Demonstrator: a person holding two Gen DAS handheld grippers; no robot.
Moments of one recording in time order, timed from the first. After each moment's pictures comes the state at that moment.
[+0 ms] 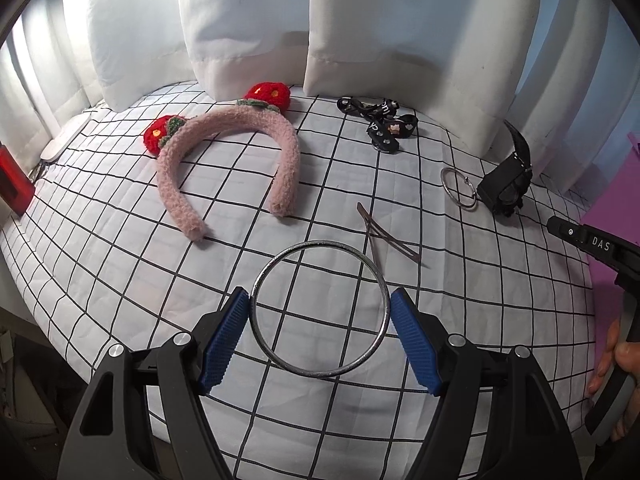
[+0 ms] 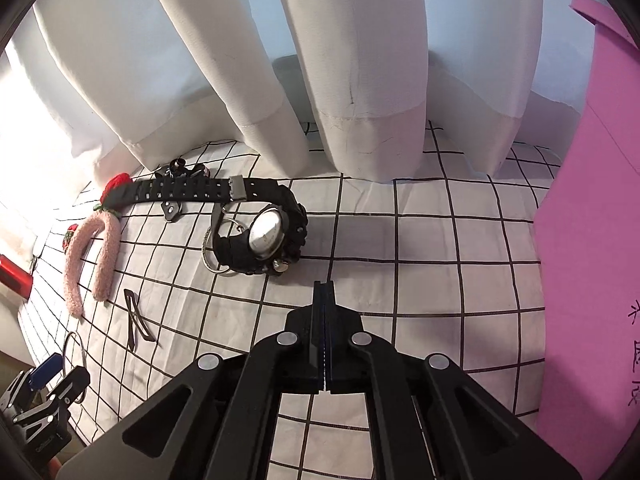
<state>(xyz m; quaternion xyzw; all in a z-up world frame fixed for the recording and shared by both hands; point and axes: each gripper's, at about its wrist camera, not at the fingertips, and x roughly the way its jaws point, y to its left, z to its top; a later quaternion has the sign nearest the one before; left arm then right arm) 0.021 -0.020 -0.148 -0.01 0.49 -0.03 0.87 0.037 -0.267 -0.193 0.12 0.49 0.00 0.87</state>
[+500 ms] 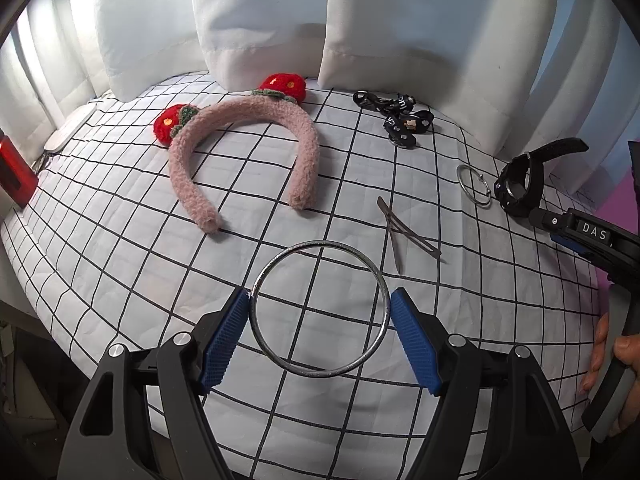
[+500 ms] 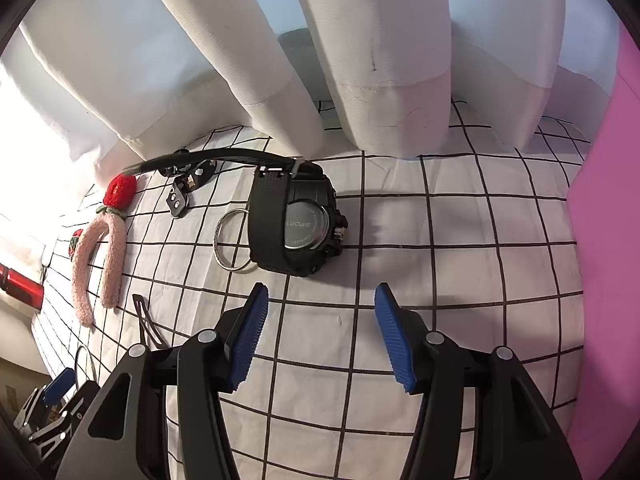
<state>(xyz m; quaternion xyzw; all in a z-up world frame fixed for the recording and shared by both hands) 0.022 -0.004 -0.154 -0.01 0.50 -0.02 0.86 0.060 -0.245 -0.211 0.16 0.51 0.01 0.85</state>
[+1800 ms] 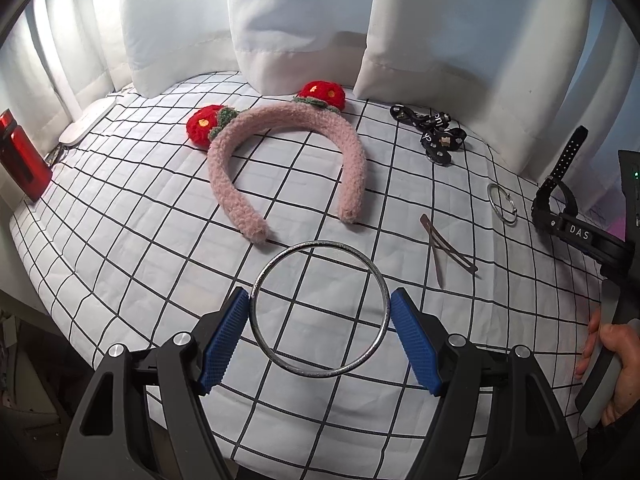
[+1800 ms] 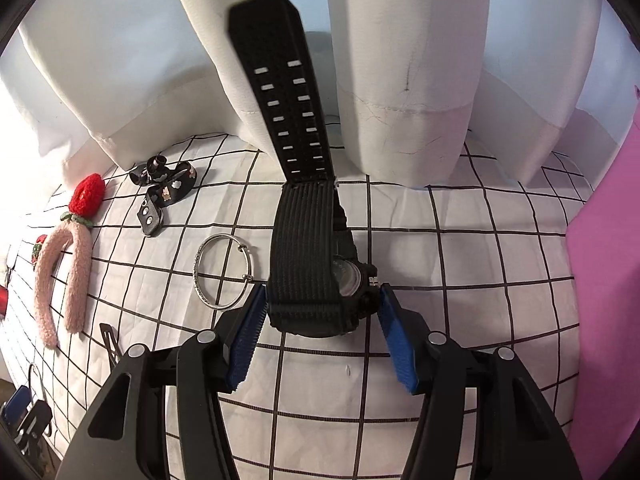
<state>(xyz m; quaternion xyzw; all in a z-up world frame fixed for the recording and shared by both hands) 0.029 0.027 -0.147 -0.02 0.50 0.00 0.87 0.074 -0.224 -0.219 0.09 0.49 -0.05 0.86</state>
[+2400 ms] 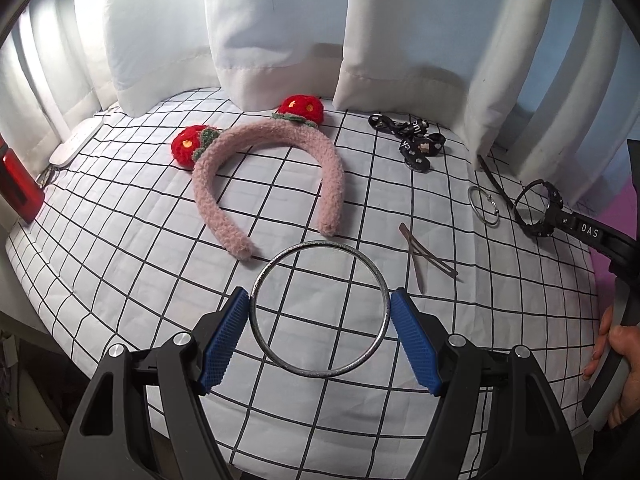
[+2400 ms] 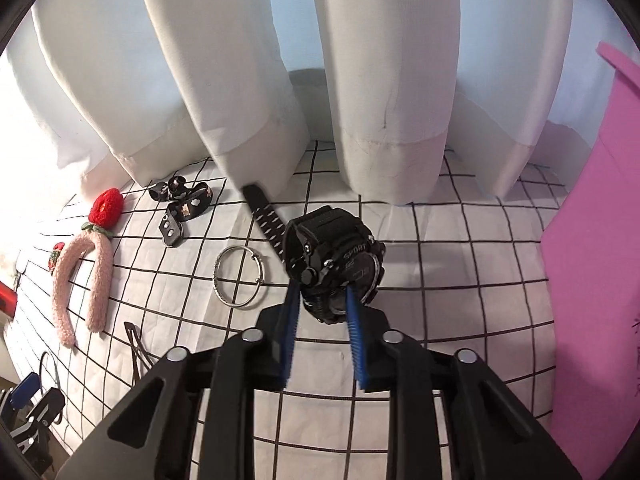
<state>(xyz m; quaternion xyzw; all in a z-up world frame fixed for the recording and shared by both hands) 0.029 0.018 -0.137 -0.01 0.49 -0.02 0.87 0.062 -0.233 -0.185 0.09 0.47 -0.05 0.88</state>
